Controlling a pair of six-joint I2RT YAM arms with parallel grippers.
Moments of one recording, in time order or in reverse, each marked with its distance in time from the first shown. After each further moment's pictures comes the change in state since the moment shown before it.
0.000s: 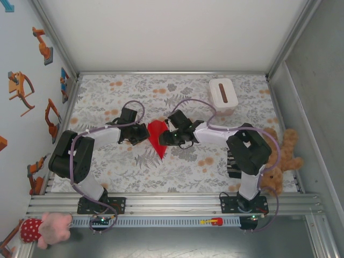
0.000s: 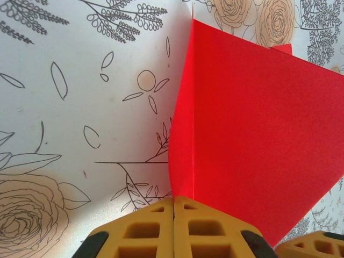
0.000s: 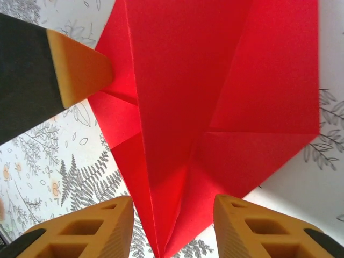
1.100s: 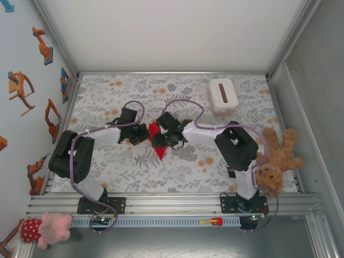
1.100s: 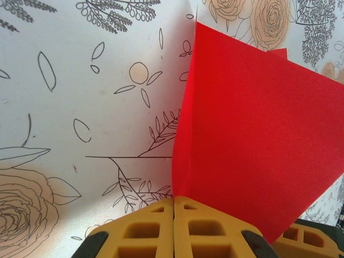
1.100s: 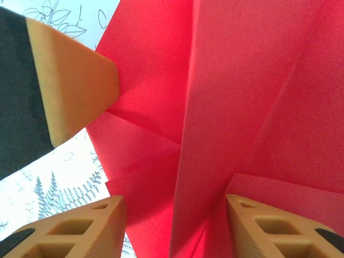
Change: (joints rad) left arm 0.000 0.000 0.000 0.000 0.024 -0.014; right arm 0.075 0.119 0.146 -0.092 0.092 -0.027
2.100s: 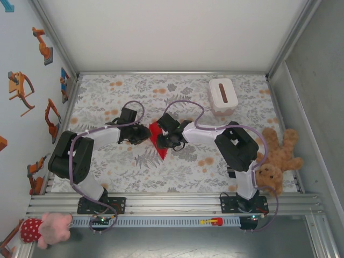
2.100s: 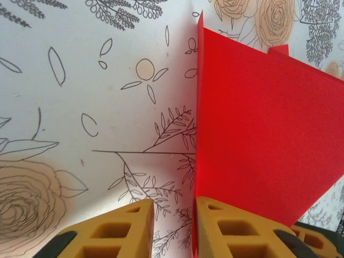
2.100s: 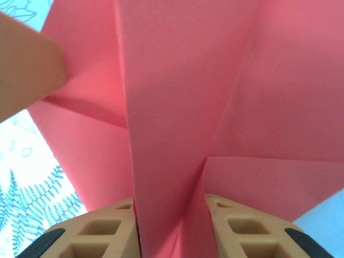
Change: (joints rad) left arm 0.000 -0.017 0.000 -0.027 -0.016 -0.001; right arm 0.006 -0.002 -0.001 -0.069 0.085 0.002
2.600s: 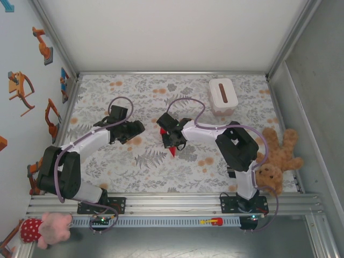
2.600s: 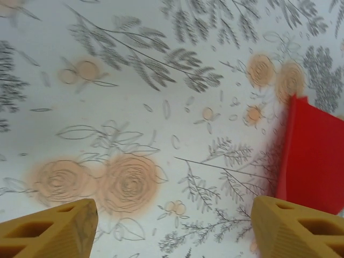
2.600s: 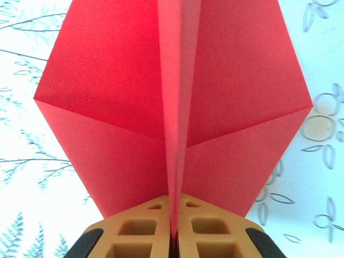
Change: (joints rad) left arm 0.076 -0.185 -0.001 -0.171 -0.190 0.019; right arm 0.000 0.000 0.046 -0.168 0.221 -0.002
